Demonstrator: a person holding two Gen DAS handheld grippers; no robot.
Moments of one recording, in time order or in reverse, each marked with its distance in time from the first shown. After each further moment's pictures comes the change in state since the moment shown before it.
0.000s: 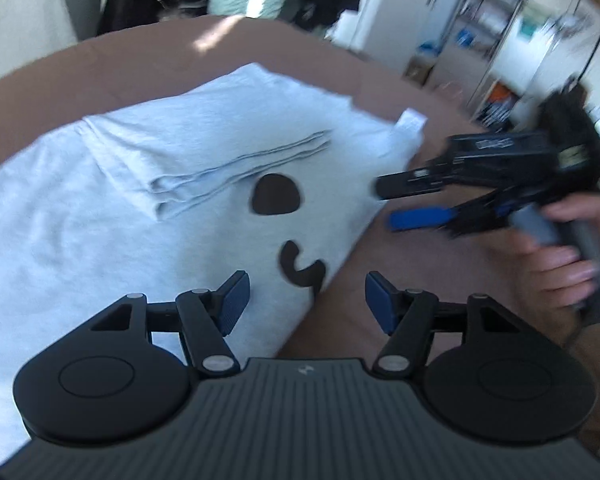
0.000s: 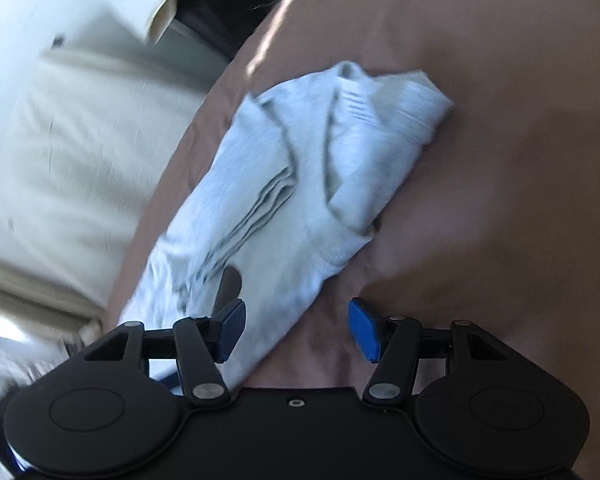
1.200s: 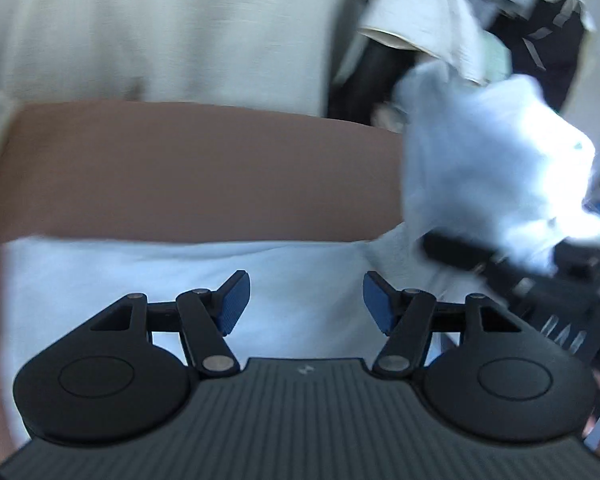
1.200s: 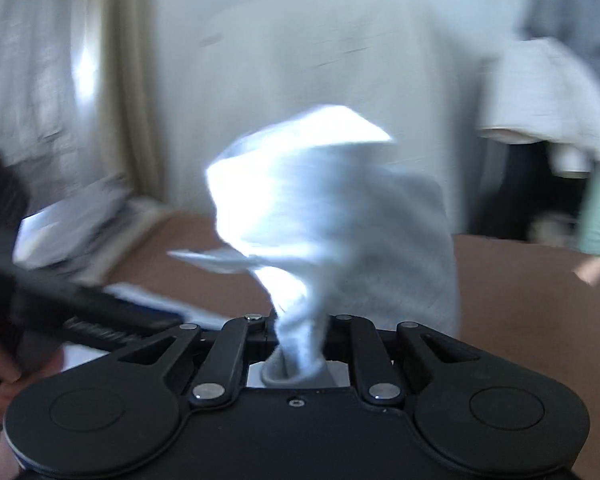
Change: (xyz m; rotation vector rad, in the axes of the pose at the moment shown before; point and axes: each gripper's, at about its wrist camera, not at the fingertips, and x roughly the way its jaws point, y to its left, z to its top) left arm -0.198 0.154 -0.013 -0.506 -0.248 0.408; right arm 0.085 0.331 -0.114 -1.167 -0.043 0.080
